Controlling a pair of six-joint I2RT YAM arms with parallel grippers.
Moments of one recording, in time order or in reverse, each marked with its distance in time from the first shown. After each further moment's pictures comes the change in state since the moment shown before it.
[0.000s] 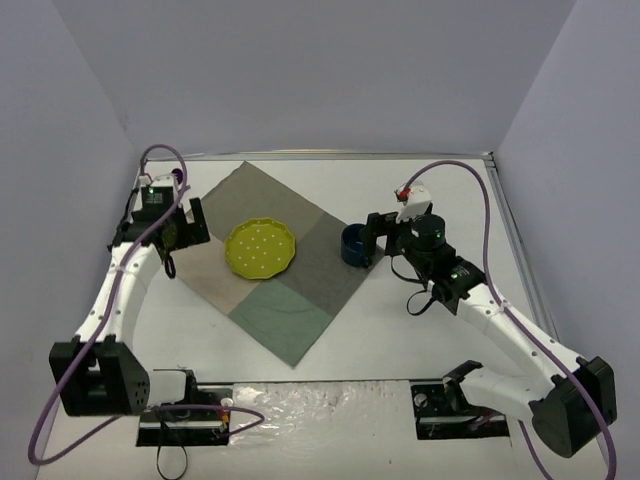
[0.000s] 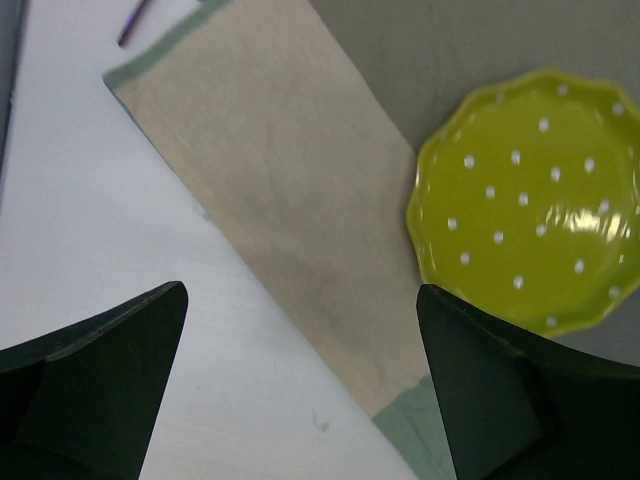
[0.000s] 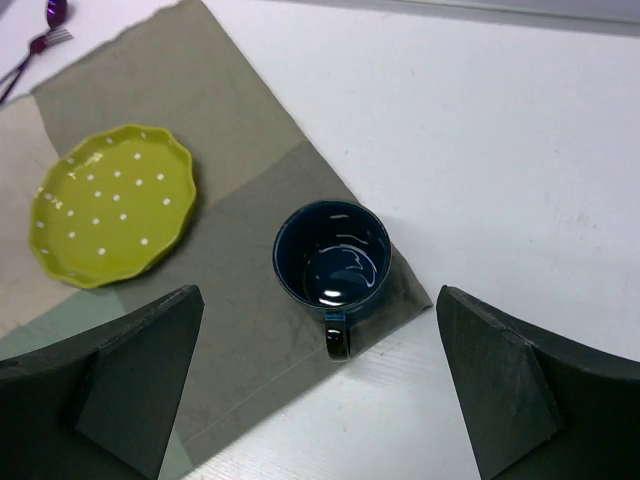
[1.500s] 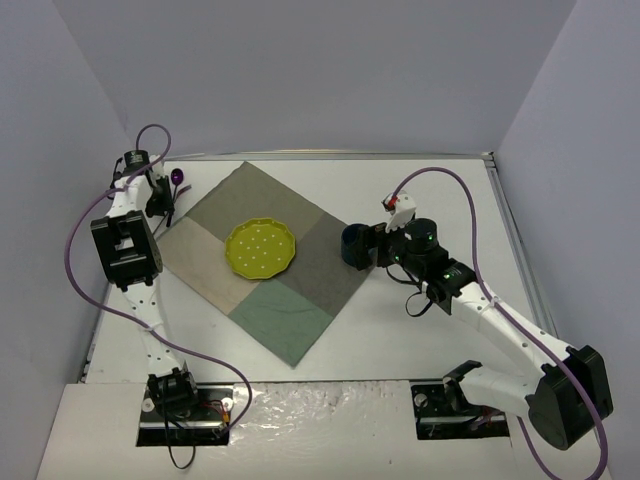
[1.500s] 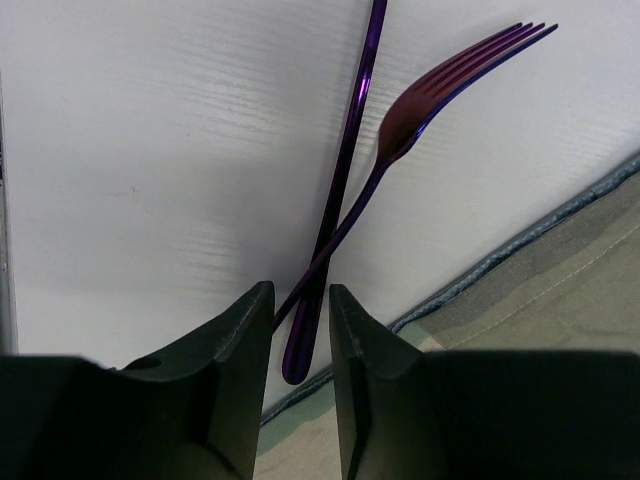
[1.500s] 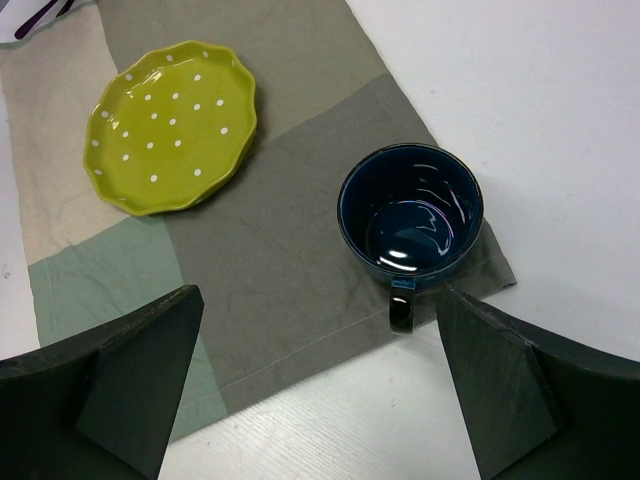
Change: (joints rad) left arm 0.275 1.089 0.896 -0.007 0.234 0.239; right arm 0.000 0.038 -0.050 0.024 -0.198 0.022
